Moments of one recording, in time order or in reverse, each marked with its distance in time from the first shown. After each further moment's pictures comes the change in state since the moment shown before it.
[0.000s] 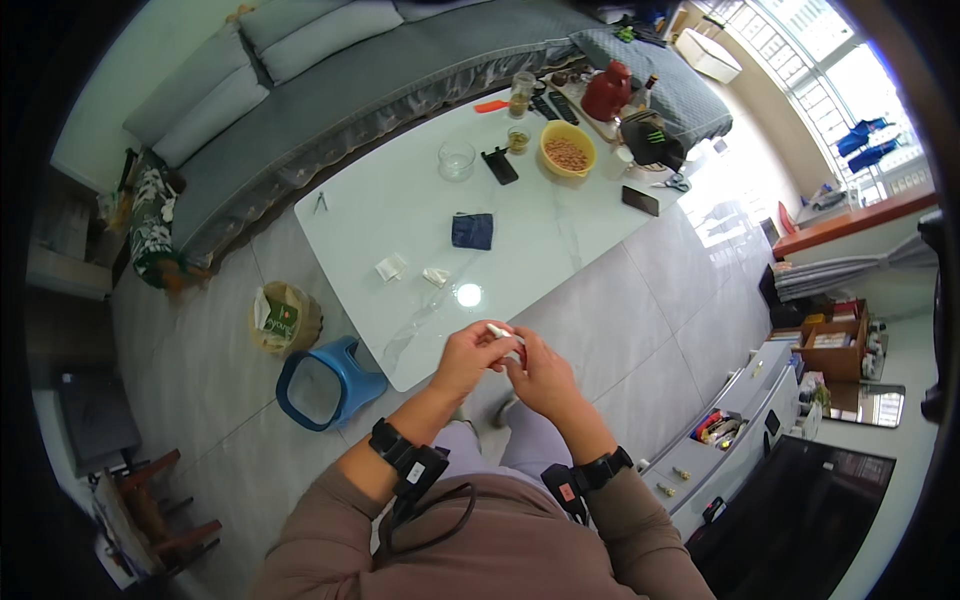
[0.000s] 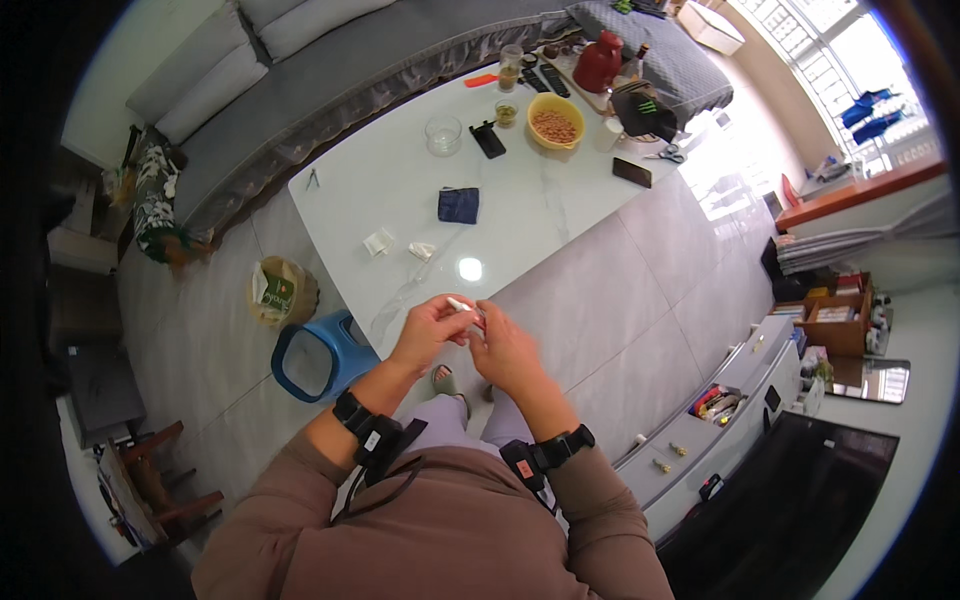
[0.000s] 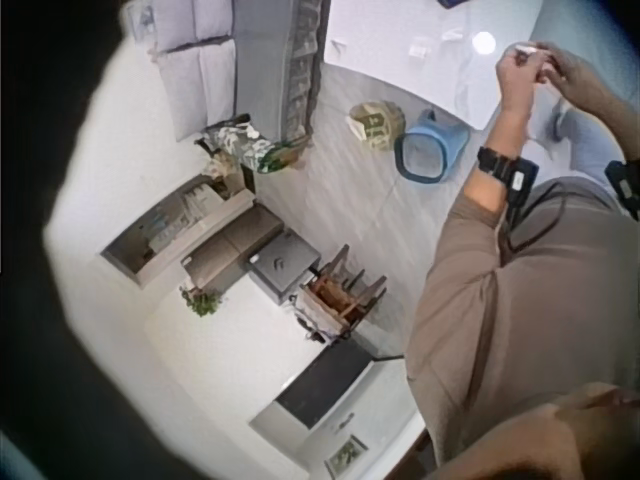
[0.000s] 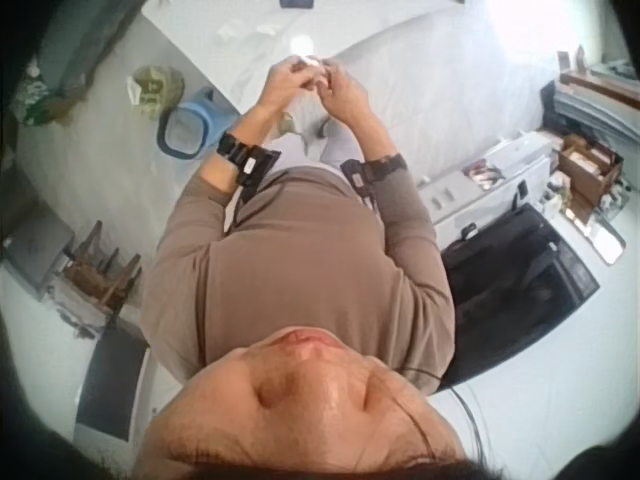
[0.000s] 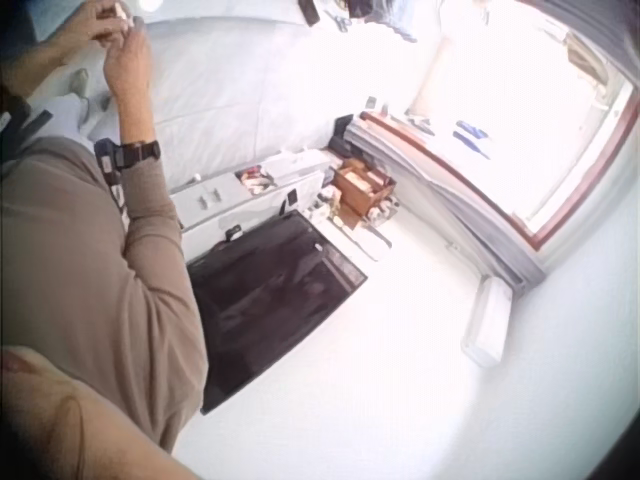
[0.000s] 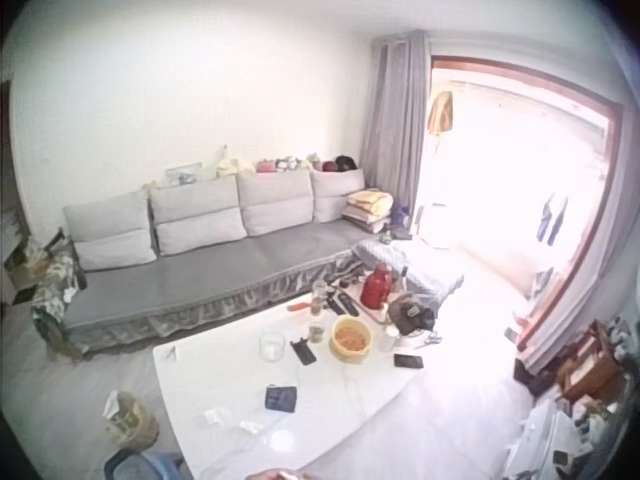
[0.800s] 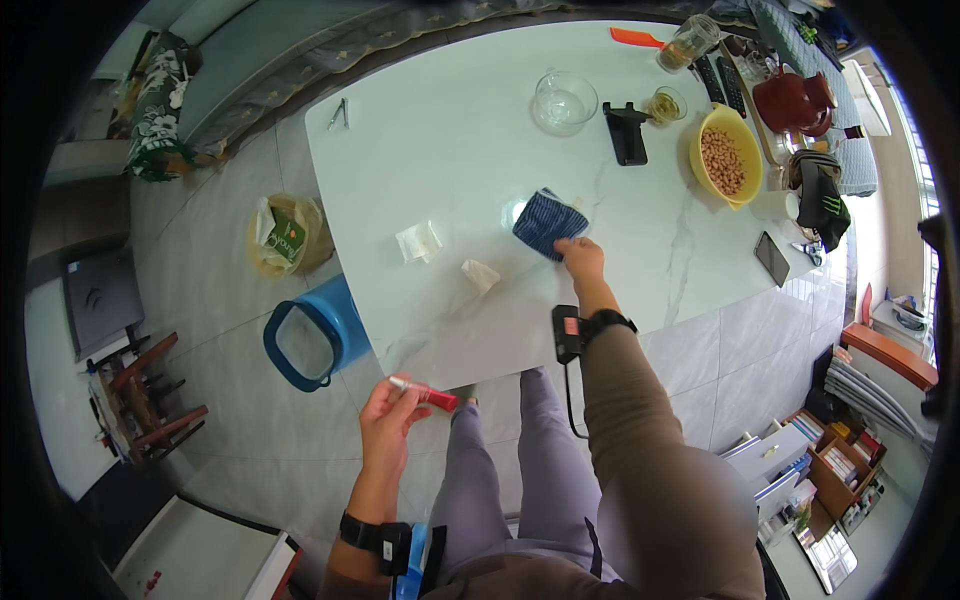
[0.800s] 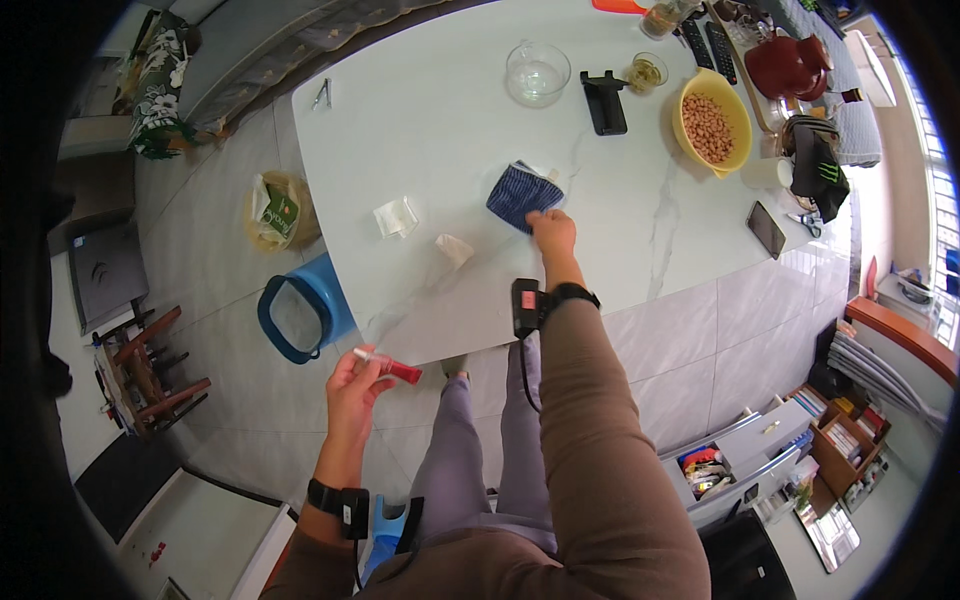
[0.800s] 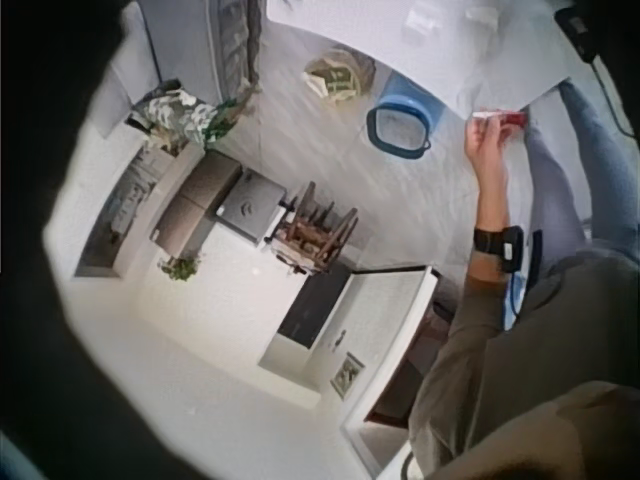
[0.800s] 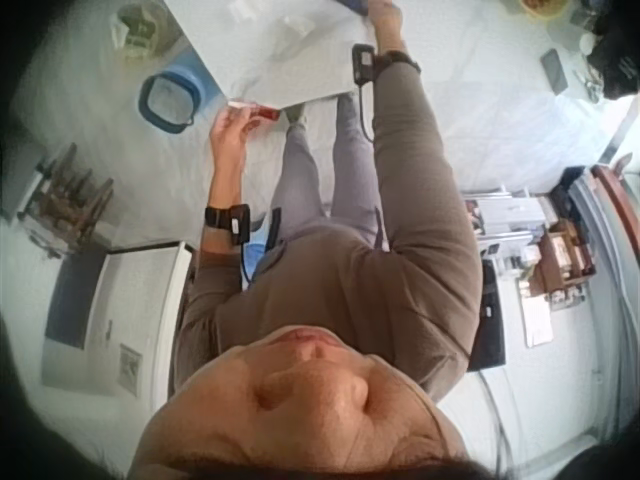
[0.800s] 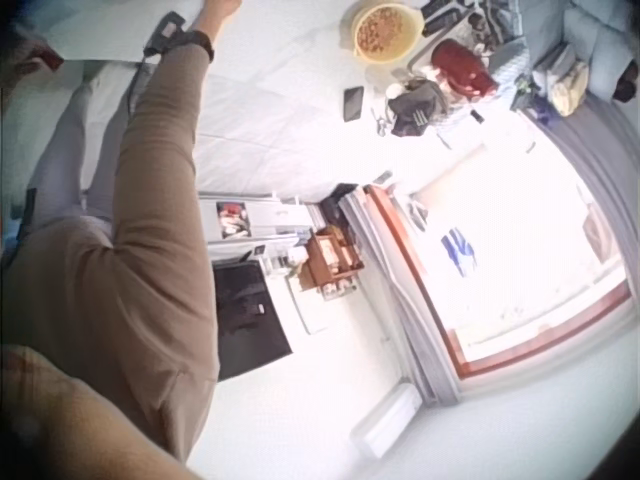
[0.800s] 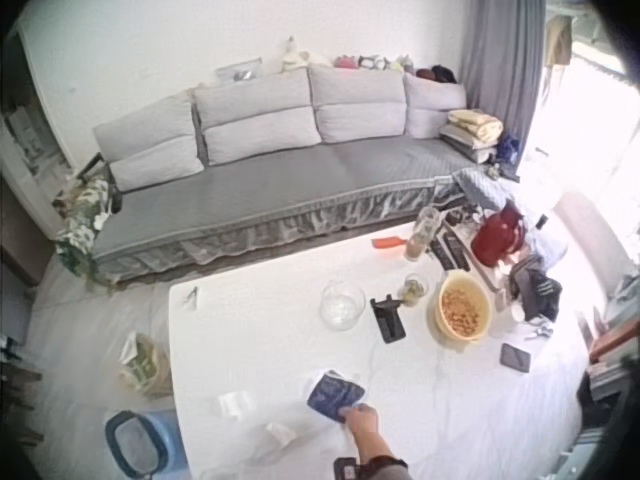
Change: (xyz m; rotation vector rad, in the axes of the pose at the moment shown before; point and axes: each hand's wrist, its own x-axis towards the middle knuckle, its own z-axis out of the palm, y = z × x) left_hand 0.061 -0.068 -0.125 -0.360 0.915 -0.136; right_hand 0.369 0.227 0.200 0.602 -0.086 0.820
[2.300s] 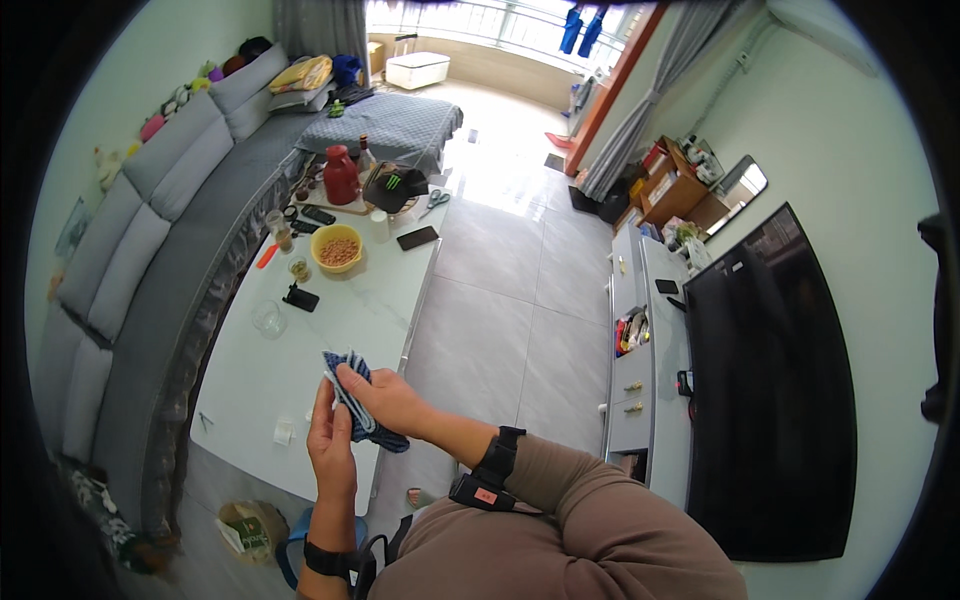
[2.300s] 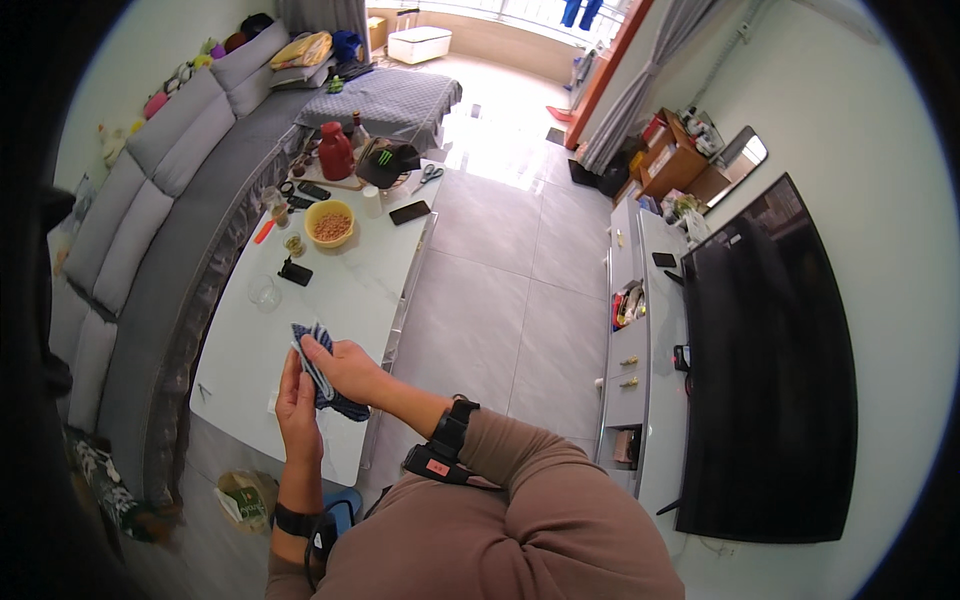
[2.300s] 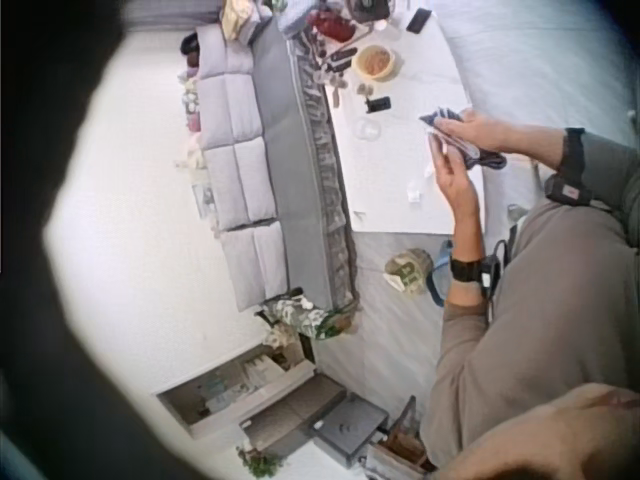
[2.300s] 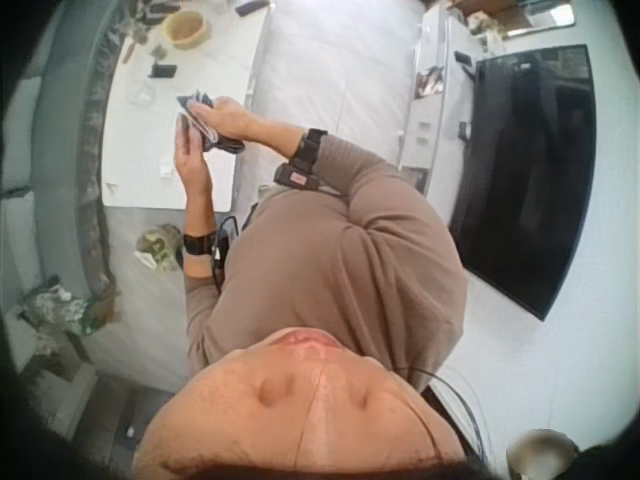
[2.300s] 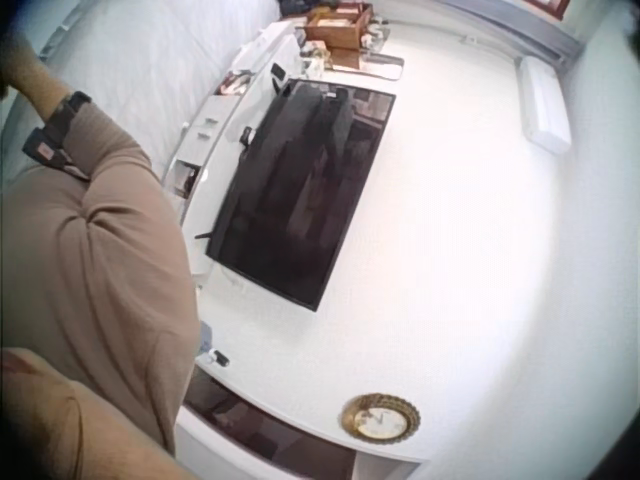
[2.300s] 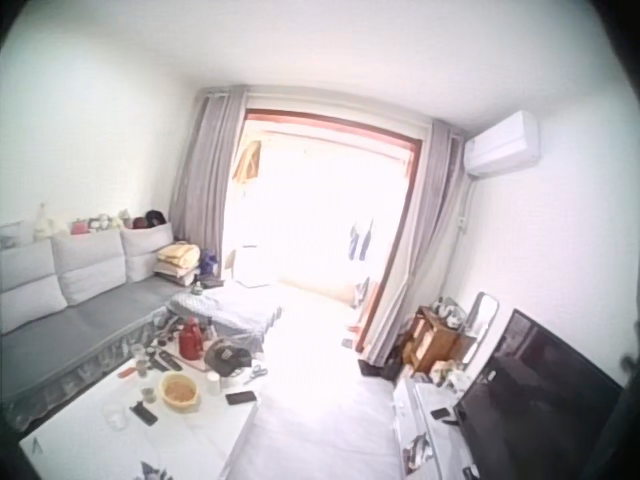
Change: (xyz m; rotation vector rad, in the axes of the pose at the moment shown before) left_hand -0.225 0.080 0.045 0.254 -1.201 0.585; right_hand -0.562 -0.042 -0.120 0.276 -0.016 -0.581
